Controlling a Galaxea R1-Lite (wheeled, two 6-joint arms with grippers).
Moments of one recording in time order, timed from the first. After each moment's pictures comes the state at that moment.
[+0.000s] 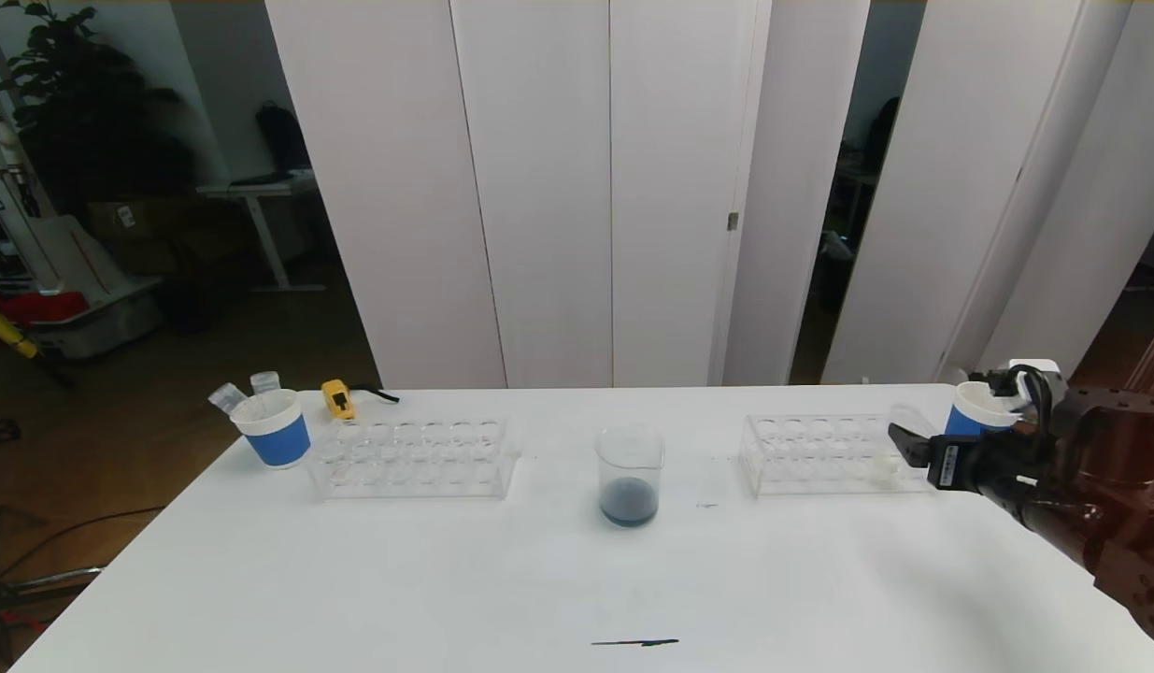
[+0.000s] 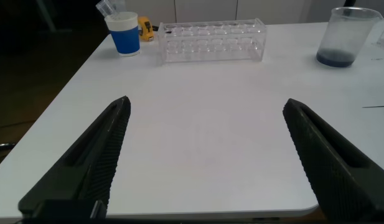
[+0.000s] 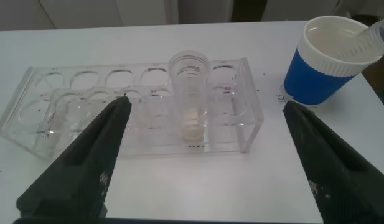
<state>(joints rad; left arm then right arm) 0.00 0.00 0.00 0.01 0.00 0.02 0.02 1.93 -0.51 -1.12 -0.09 0.05</state>
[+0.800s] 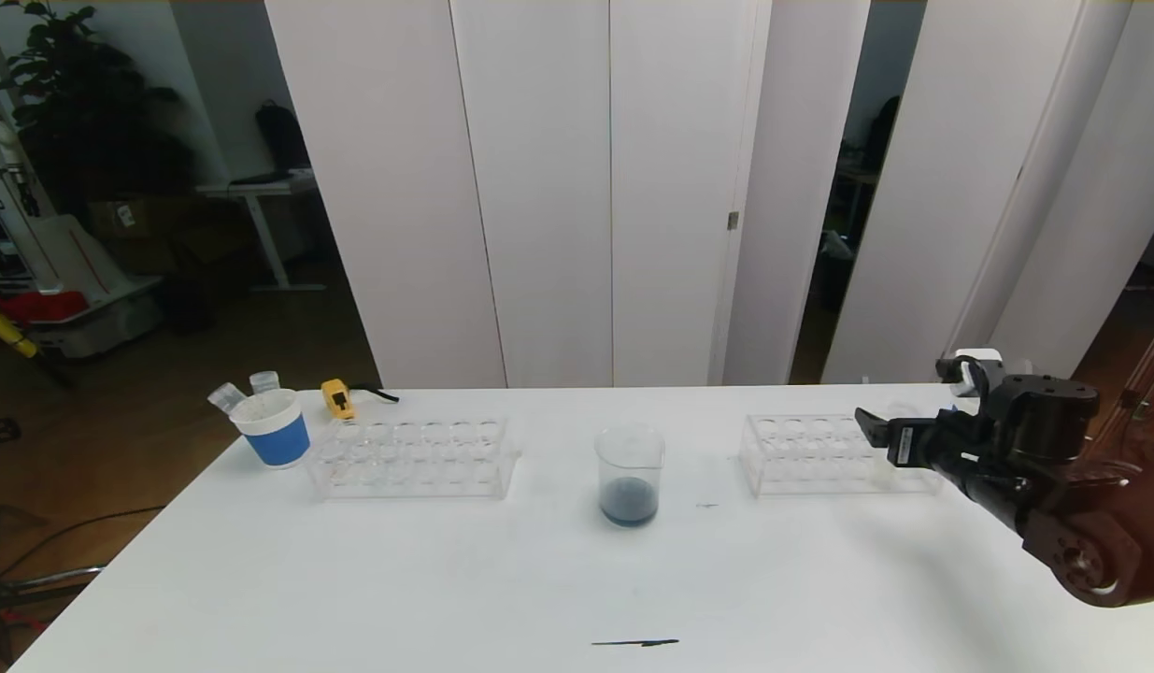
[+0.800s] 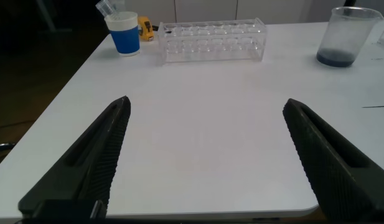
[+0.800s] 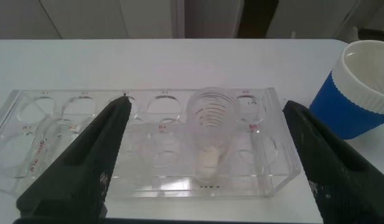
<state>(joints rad) 0.00 0.00 0.00 0.01 0.00 0.02 0.05 2.09 -0.67 -1.15 -0.09 0.02</state>
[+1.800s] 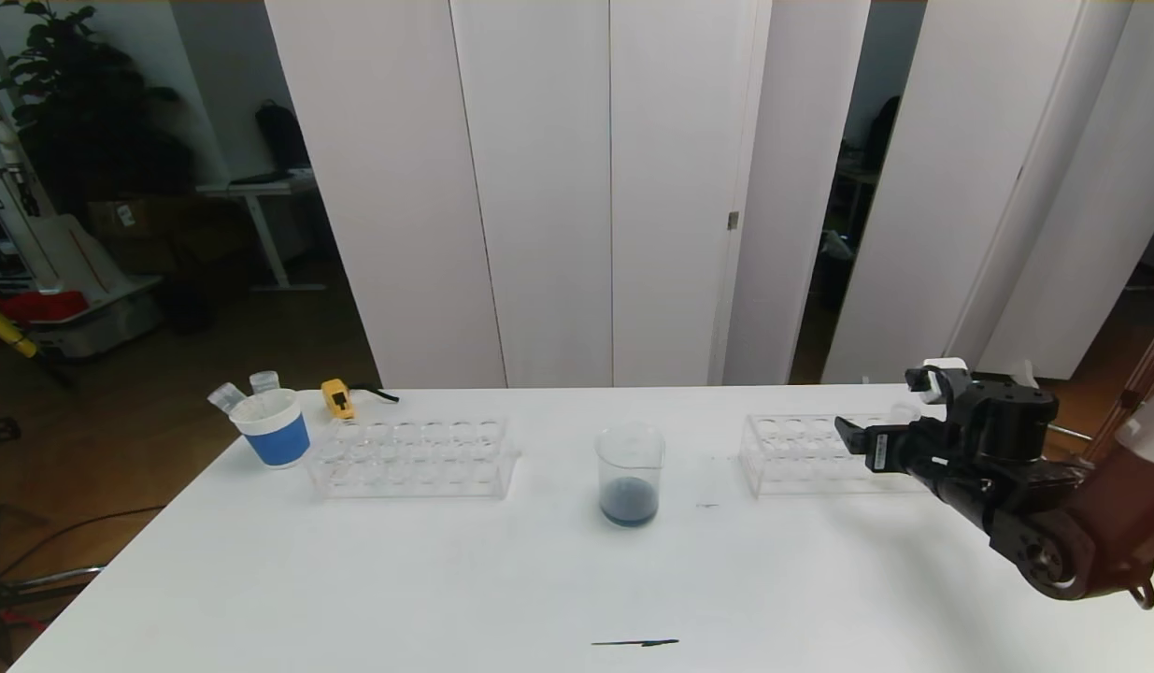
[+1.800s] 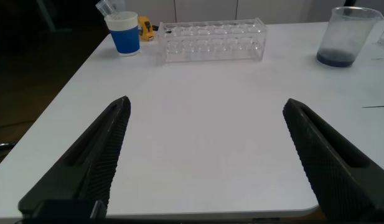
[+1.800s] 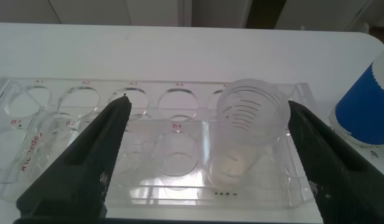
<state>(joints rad) 0.00 0.00 0.00 0.01 0.00 0.02 0.07 2.17 -0.72 -1.15 -0.09 0.01</state>
